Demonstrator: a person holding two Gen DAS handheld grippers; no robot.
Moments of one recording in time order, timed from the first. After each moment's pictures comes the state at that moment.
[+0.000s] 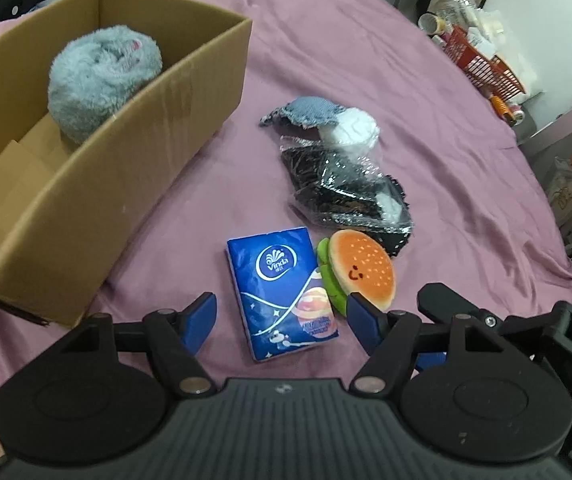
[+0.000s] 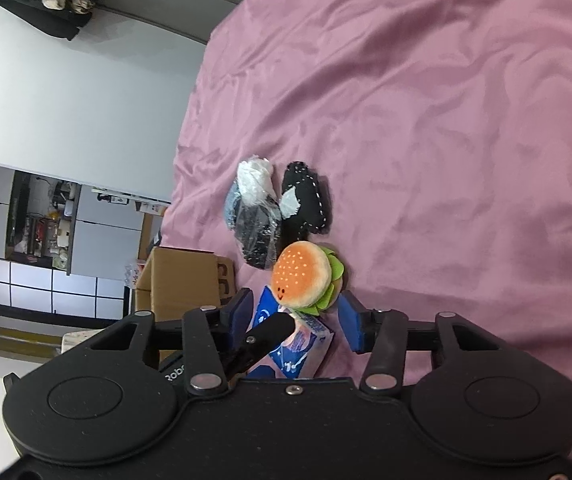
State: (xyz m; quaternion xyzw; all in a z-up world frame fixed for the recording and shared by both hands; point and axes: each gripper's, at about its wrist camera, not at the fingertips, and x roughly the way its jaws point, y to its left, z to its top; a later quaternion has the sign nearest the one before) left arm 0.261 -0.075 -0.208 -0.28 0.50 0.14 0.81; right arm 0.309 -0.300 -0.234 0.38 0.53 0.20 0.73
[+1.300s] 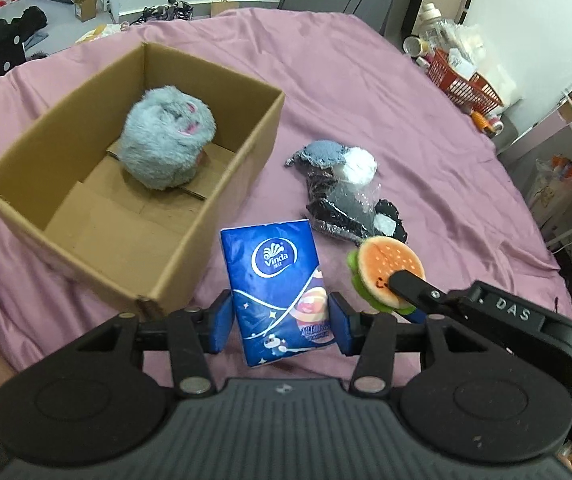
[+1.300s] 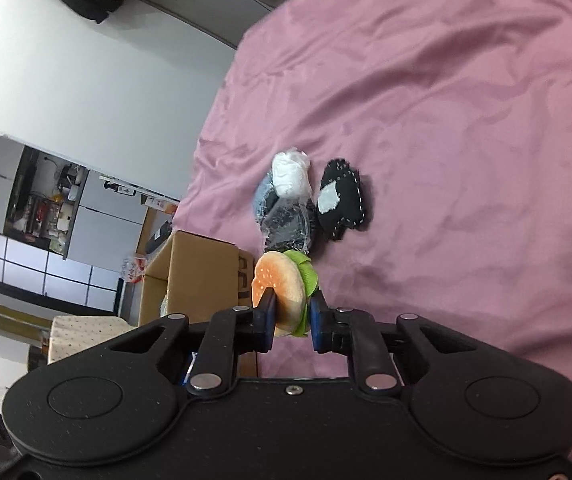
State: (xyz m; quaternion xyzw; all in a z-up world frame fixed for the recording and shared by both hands) left arm 0.213 -0.044 -0.146 -0.26 0.48 0.13 0.83; right arm 0.291 -0.284 -0.206 0.34 0.49 0.22 0.77
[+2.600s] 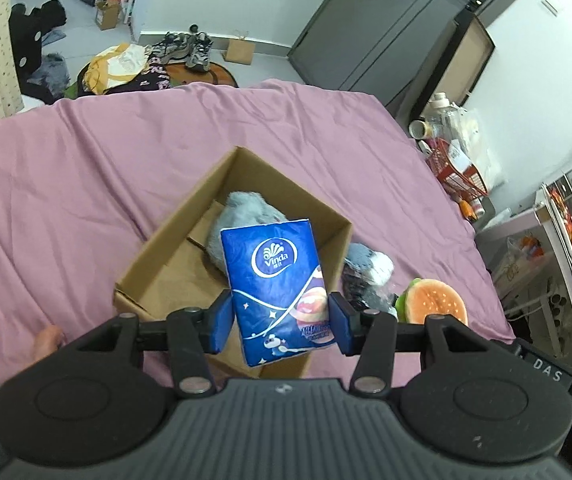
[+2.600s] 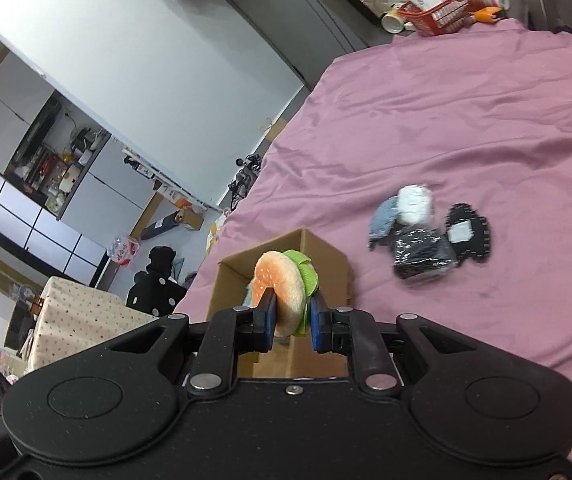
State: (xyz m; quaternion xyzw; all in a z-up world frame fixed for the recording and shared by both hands) left arm 0.176 0.090 -0.092 -0.33 0.41 0.12 0.84; right arm 0.257 -0.174 -0.107 0.24 0.44 0.25 0.83
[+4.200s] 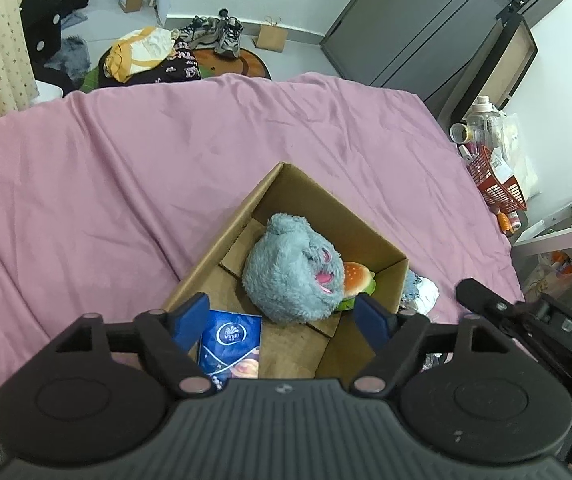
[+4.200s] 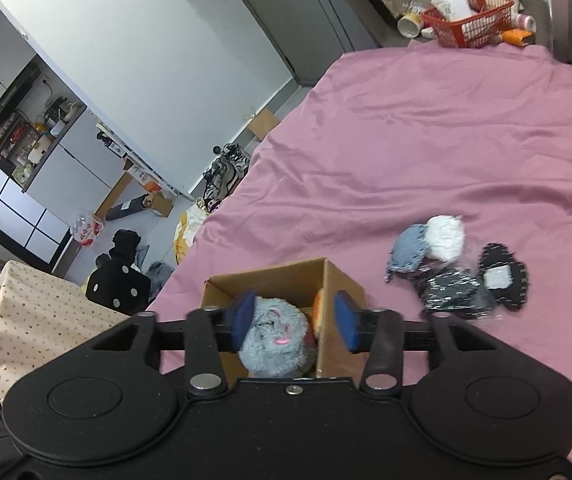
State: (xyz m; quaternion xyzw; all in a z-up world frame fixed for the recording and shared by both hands) left arm 0.214 0.127 -0.117 -0.34 0.44 0.15 0.82; right arm 0.294 -0.114 -0.095 0.17 0.45 0.22 0.85
